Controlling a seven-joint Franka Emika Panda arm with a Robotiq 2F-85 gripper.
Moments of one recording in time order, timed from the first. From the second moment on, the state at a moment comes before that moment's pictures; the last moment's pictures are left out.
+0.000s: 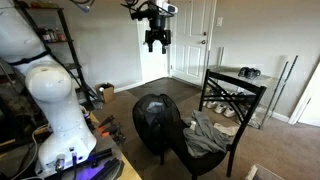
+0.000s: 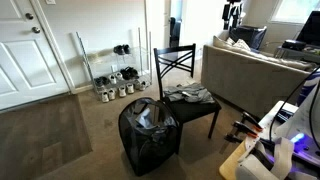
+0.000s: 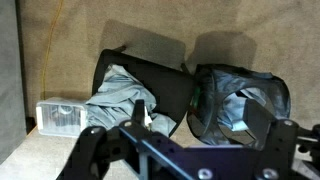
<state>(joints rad) -0.02 -0.32 -0.09 -2.16 -0.06 1.76 -0.15</state>
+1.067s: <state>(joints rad) -0.06 -0.01 -0.12 -1.96 -0.07 1.91 -0.14</state>
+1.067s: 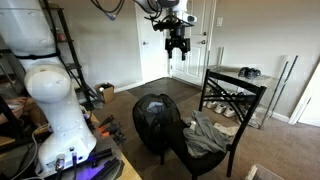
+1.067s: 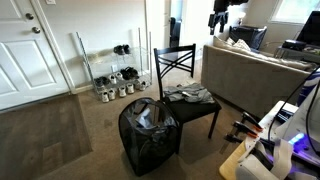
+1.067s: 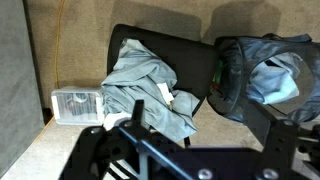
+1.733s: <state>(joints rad) -0.05 0.31 -0.12 -1.71 -0.20 1.98 0.23</state>
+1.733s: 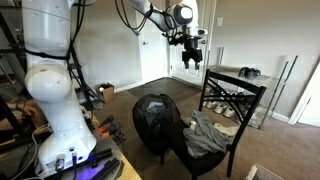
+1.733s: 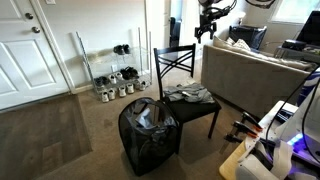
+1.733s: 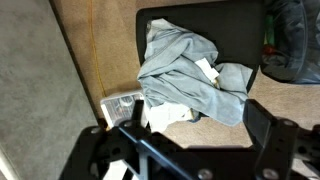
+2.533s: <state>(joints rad) -0.12 0.58 -0.09 -1.49 0.03 1.74 0.03</state>
